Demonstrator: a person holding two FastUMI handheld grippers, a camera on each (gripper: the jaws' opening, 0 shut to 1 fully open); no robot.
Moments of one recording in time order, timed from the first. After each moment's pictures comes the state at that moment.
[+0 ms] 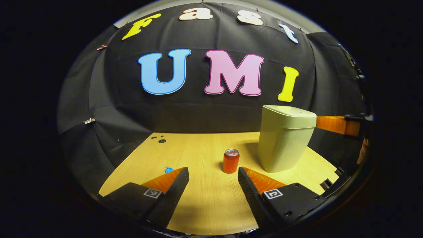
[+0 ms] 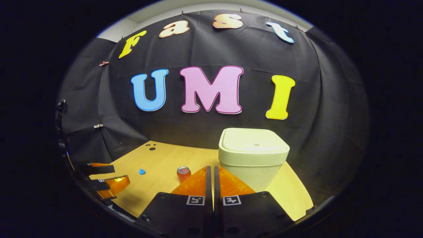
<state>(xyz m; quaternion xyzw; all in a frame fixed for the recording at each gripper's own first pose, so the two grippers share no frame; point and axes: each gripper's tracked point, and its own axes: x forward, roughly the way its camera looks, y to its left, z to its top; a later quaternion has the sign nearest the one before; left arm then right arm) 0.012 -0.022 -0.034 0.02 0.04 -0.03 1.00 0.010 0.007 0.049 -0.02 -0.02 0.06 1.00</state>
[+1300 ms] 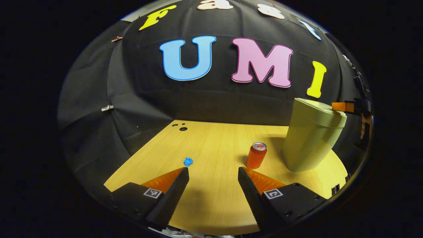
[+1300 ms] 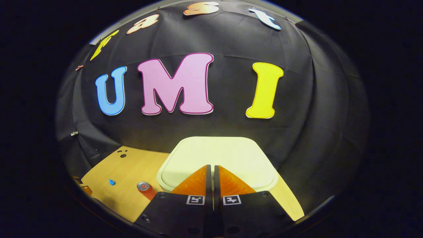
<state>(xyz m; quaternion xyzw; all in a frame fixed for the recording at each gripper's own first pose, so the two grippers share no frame) 0.040 0.029 -0.061 -0.01 0.09 0.07 0.99 0.144 -0.084 0.068 0.00 0.00 -0.01 1.00</state>
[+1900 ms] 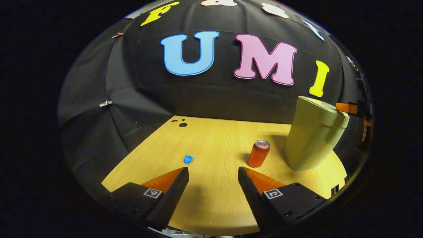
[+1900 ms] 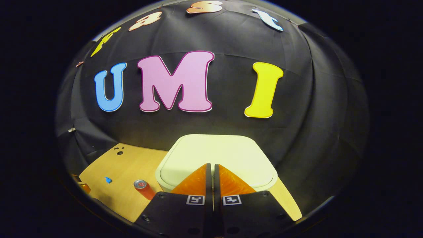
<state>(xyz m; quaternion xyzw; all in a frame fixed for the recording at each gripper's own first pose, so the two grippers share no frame) 0.048 0.041 -0.071 -0.03 0.11 0.07 0.99 0.141 -0.081 0.063 -0.03 0.01 -0.02 1.00</state>
